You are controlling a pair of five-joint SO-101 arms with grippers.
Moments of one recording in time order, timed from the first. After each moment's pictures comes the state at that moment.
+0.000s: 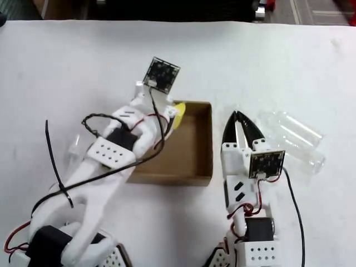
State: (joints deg) left arm 19.9 -20.1 42.5 24.2 0.3; right arm -5.5 -102.8 96.4 16.1 6.2
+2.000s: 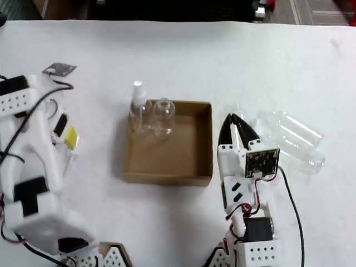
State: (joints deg) left arm -25.8 8.9 0.0 93.8 -30.3; right arm -7.3 -102.8 96.4 18.5 6.4
